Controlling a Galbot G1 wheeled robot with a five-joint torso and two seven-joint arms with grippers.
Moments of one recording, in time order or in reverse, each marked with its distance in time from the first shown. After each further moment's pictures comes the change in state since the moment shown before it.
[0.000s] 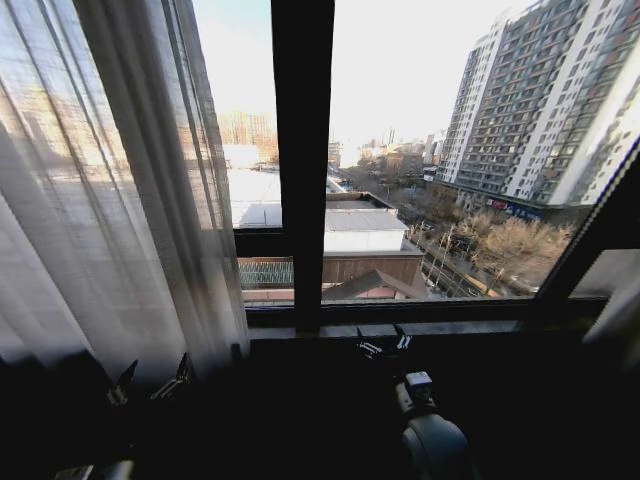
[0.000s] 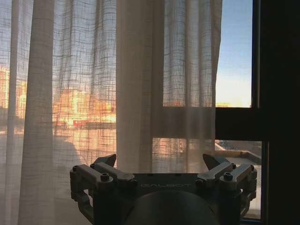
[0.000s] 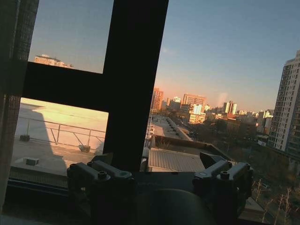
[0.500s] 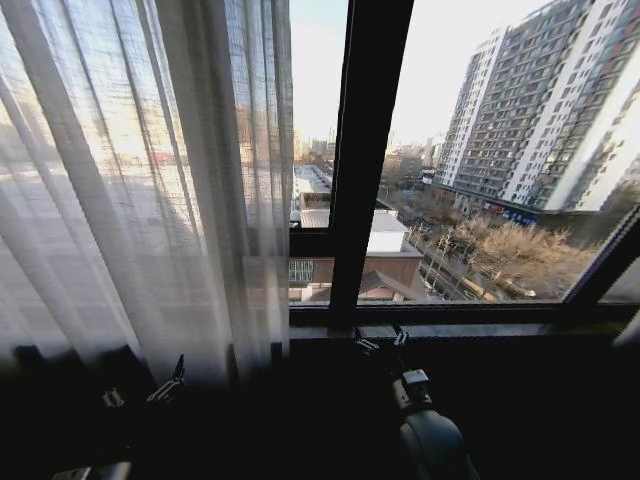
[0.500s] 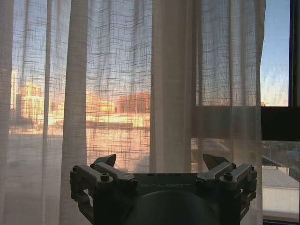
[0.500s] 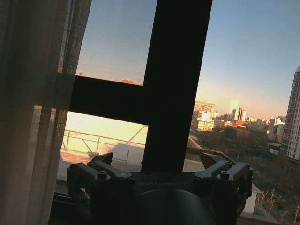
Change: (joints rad) left arm 0.001 0.002 -0.019 0.008 -0.008 -0.008 0.000; right arm 0.030 0.005 0.019 -0.030 0.009 0.037 -0.057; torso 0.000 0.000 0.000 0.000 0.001
